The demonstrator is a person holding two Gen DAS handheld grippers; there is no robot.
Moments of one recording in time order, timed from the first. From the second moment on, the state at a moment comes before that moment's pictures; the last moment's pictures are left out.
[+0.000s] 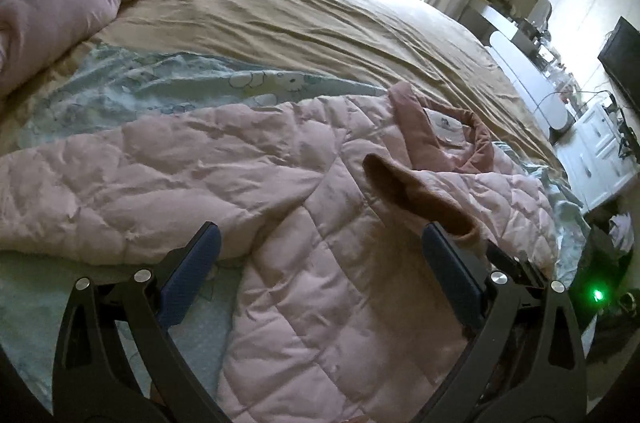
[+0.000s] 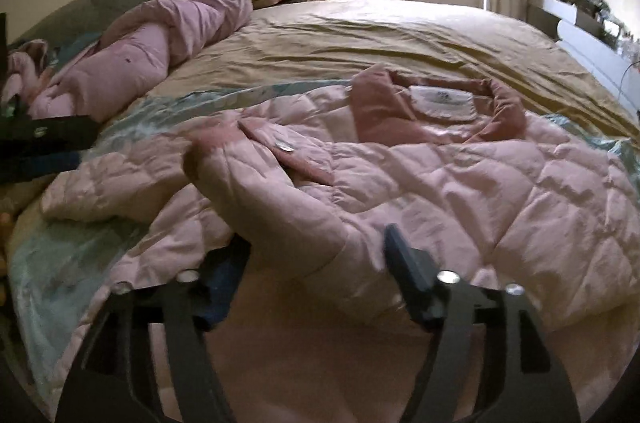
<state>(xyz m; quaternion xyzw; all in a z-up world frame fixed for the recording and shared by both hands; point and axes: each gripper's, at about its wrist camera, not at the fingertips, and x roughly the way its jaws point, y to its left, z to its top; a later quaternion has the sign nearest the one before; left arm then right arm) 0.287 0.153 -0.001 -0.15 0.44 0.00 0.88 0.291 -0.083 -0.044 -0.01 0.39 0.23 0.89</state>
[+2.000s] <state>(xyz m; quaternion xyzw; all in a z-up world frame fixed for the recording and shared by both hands) 0.308 0.060 -0.035 0.01 0.43 -0.01 0.90 0.344 -0.267 -0.032 0.02 0.45 0.06 0.89</state>
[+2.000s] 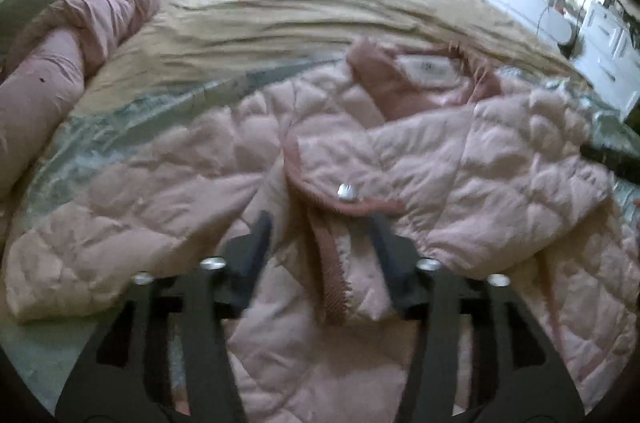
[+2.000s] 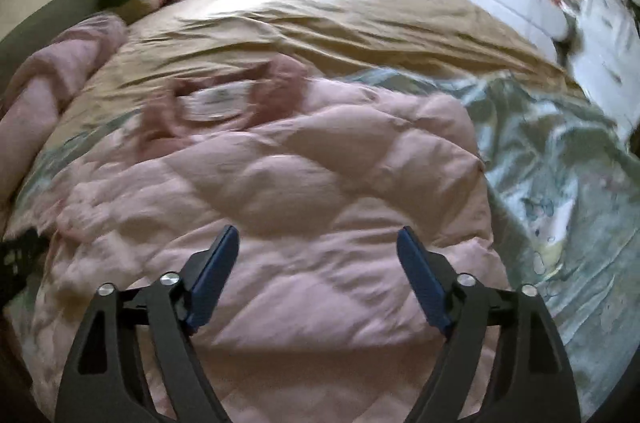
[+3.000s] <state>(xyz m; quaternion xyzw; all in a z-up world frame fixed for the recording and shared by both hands) 0.272 0.093 -0.018 -0.02 0.44 -0.02 0.90 0.286 -0.191 -0.008 -0.02 0.42 0.11 0.90</state>
